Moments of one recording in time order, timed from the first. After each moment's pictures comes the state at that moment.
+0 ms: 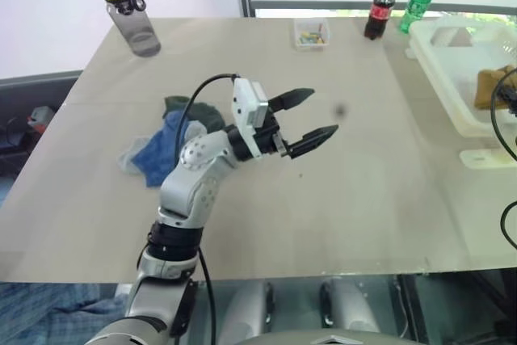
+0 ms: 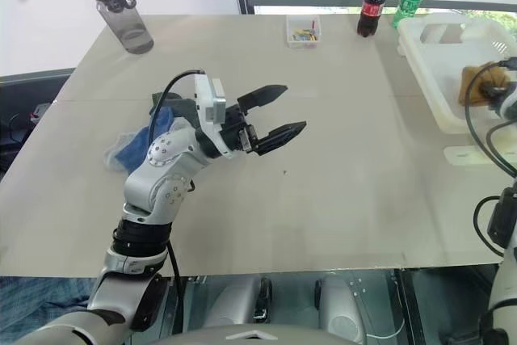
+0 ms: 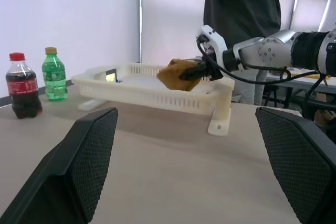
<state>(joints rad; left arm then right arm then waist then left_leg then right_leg) -0.54 0.29 -0.08 -0.20 -0.50 0.34 -0.82 -1.05 -0.90 -0.22 1.22 0.12 0.19 0.47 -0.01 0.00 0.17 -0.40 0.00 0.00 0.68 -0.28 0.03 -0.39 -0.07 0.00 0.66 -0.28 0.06</state>
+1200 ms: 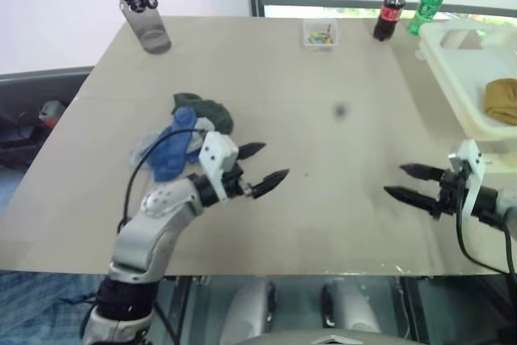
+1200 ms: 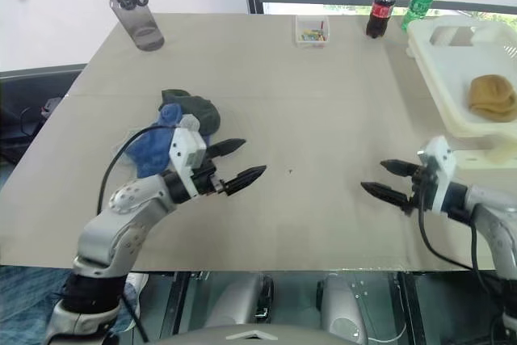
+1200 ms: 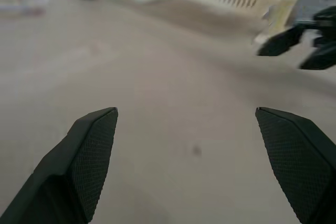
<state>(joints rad) -0.09 0.50 0.02 -0.45 -0.48 0.52 -0.69 -0.01 -0.76 -0.29 -0.23 0.61 0.61 1.02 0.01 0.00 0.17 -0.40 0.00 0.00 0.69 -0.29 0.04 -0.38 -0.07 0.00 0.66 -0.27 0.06</state>
